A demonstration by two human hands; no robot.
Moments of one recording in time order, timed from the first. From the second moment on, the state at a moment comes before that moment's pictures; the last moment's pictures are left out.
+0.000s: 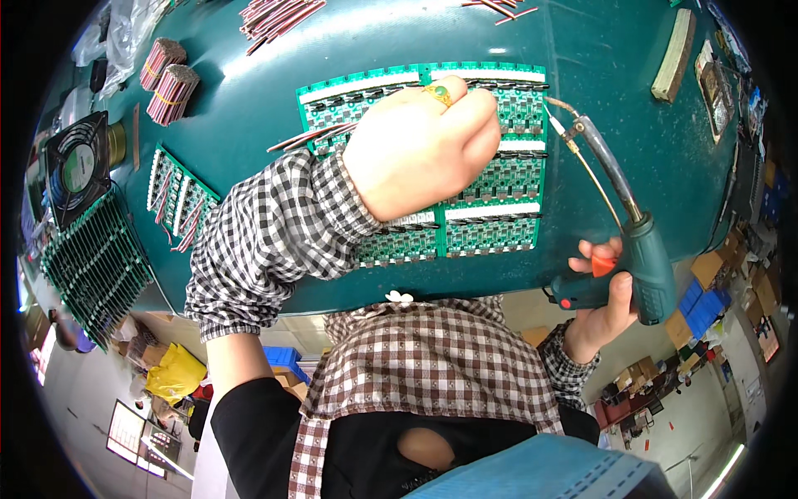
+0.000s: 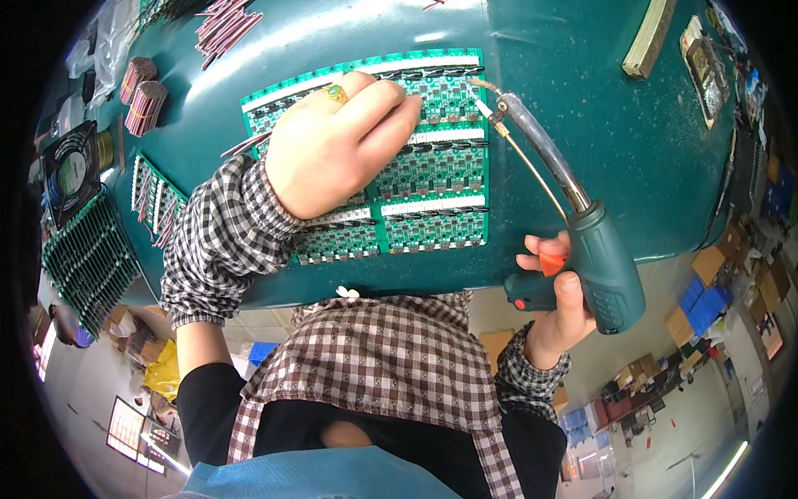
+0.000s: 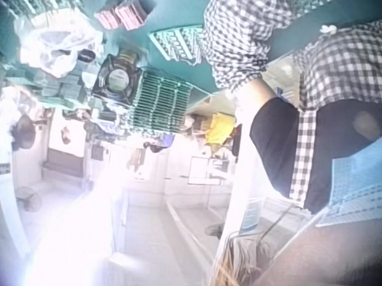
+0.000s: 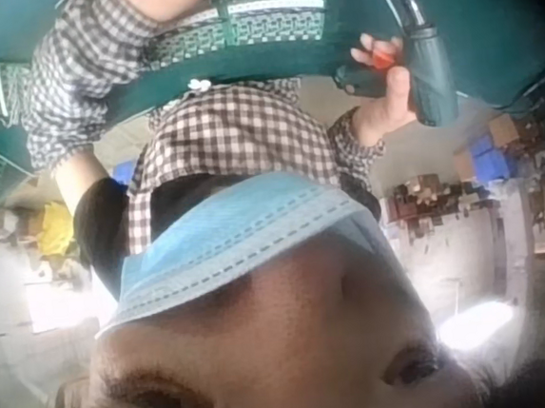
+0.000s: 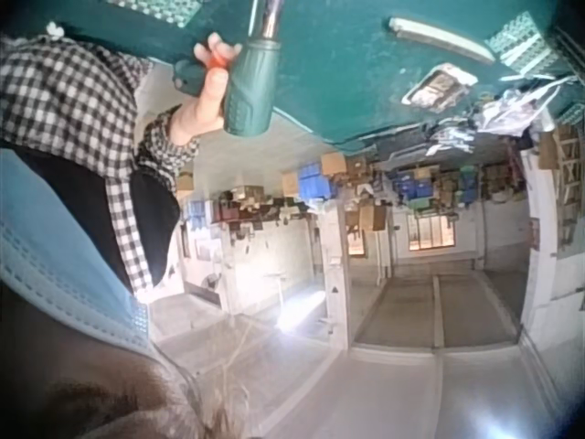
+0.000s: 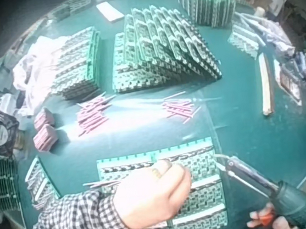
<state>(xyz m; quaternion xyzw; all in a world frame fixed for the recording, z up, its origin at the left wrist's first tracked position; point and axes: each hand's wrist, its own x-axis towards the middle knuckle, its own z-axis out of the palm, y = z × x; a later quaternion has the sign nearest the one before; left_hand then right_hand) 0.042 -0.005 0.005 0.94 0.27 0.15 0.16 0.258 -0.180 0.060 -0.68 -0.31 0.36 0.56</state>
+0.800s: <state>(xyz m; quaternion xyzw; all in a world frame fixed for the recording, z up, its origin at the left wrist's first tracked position) 0.045 -0.005 0.004 0.91 0.28 0.22 0.19 0.251 -0.178 0.066 -0.67 -0.30 0.39 0.56</state>
